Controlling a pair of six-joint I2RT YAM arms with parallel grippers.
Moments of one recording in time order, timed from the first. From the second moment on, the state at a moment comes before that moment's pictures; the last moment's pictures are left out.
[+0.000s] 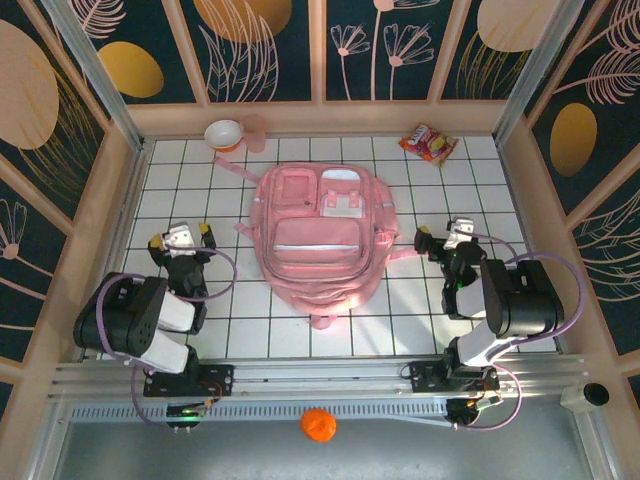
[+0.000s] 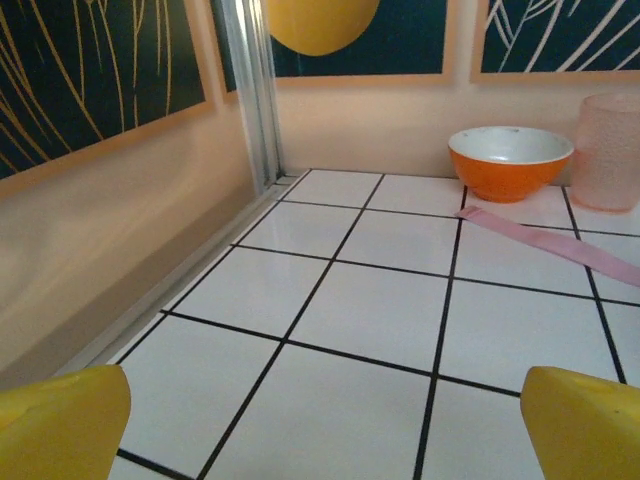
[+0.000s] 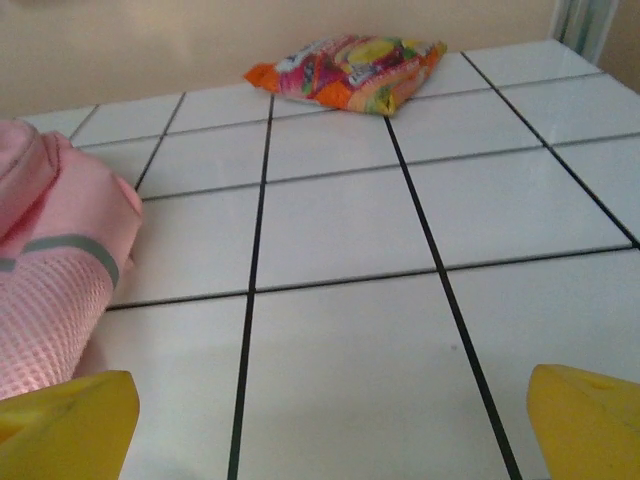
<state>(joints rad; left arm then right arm) -0.12 1.53 0.12 1.32 -0.47 -0.01 -0.02 1.57 0.17 1.15 -0.04 0.10</state>
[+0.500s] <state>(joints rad) -0.03 1.53 0.21 1.22 -0.33 -0.09 -0.04 1.57 0.22 1.18 -0.06 0.10</state>
